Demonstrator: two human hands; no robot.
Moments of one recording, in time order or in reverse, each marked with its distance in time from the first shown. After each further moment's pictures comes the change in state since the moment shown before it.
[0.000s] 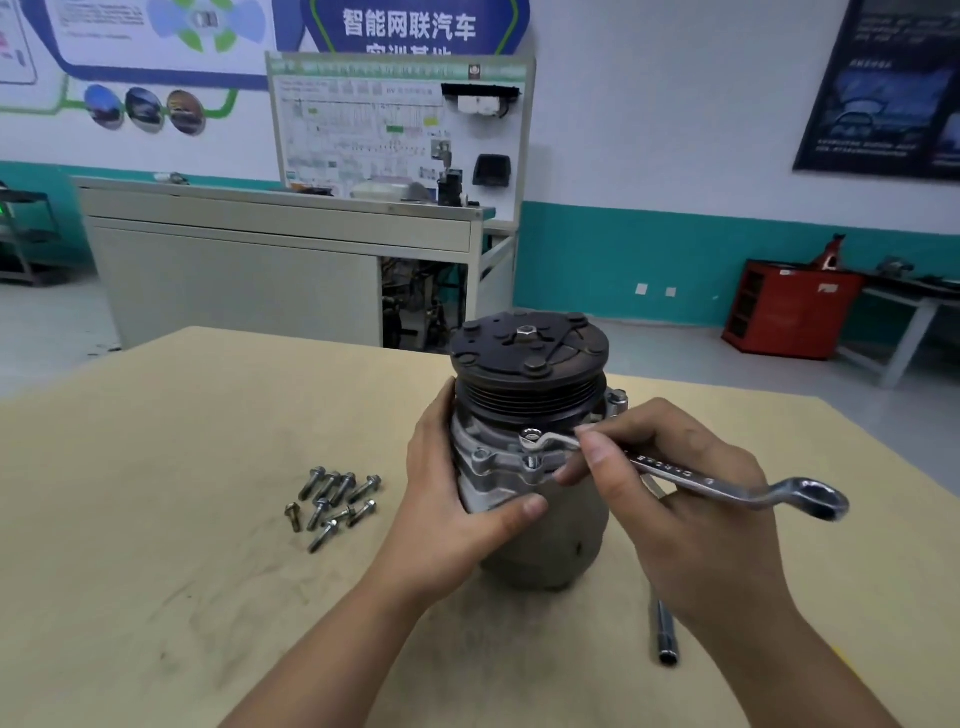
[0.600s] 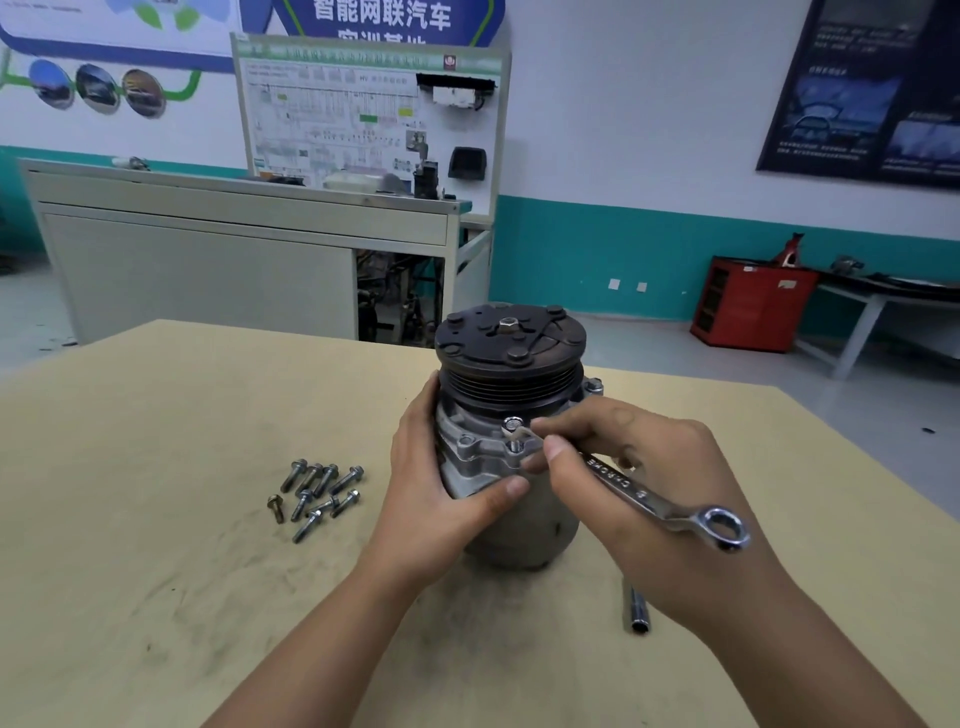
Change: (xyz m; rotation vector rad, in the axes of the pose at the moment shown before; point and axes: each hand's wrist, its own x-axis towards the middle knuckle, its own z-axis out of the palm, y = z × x) left_hand -0.004 -0.001 0.002 0.001 0.052 -0.001; right_hand 0.002 -0.031 -0.006 -0.187 -0.216 0.159
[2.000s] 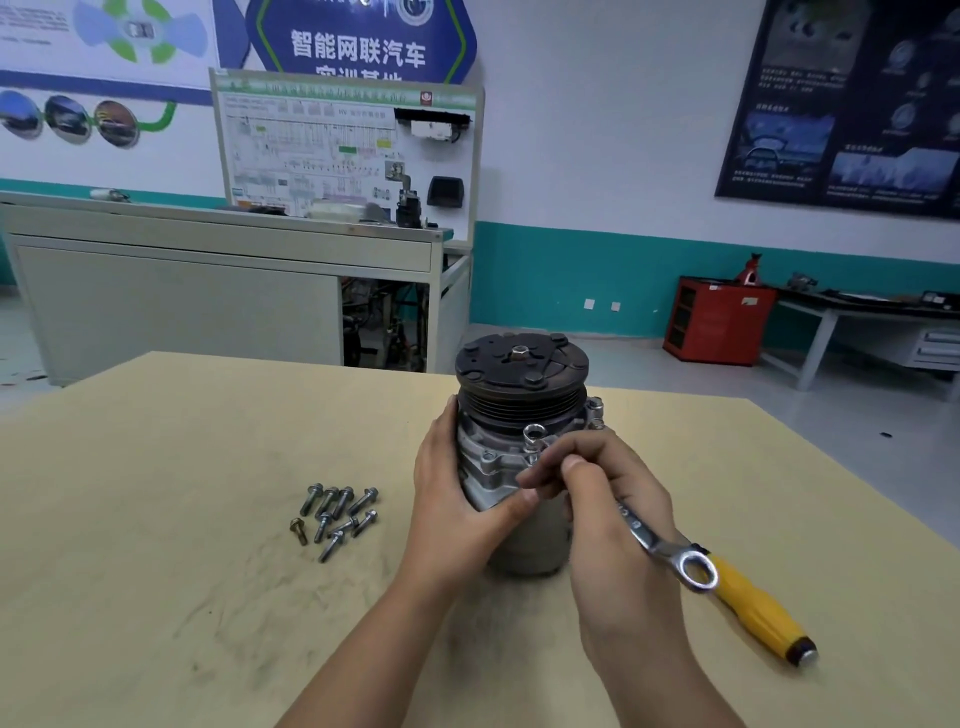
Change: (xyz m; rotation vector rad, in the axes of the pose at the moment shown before) left_hand -0.003 0.003 0.000 -0.023 0.012 -0.009; right_hand -0.012 -0.021 0.058 0.606 0.441 0.289
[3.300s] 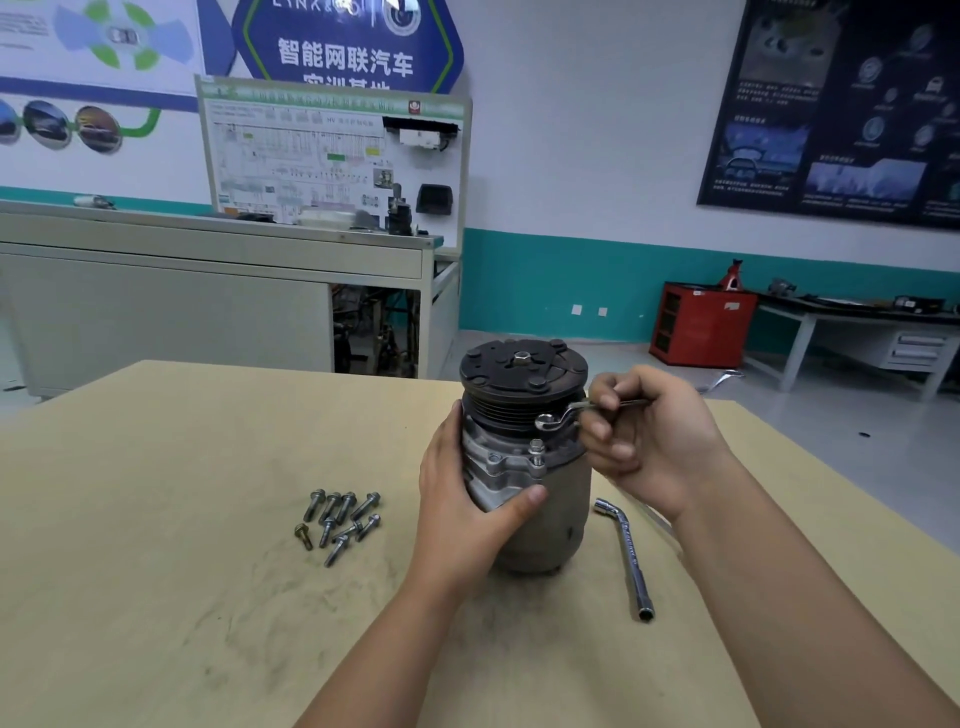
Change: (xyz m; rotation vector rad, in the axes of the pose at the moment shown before) left_hand 0.000 0.001 0.000 -0.002 0.005 0.023; right_hand 0.081 -0.022 -0.032 0.303 -0.303 0.588
